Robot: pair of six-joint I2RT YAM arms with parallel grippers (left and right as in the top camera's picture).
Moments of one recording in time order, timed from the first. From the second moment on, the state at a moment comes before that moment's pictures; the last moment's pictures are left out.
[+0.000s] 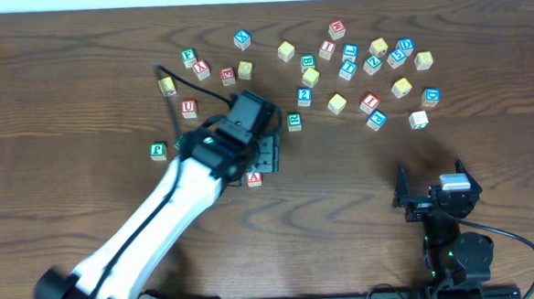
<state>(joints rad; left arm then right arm) -0.59 1.45 1.19 -0.83 -0.05 -0.47 0.01 0.01 0.01 -0.07 0.01 -0.07</state>
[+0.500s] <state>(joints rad) -0.38 1.15 1.19 -0.94 -0.09 -0.28 0.01 0.01 0.01 -0.07 0.02 -0.07</state>
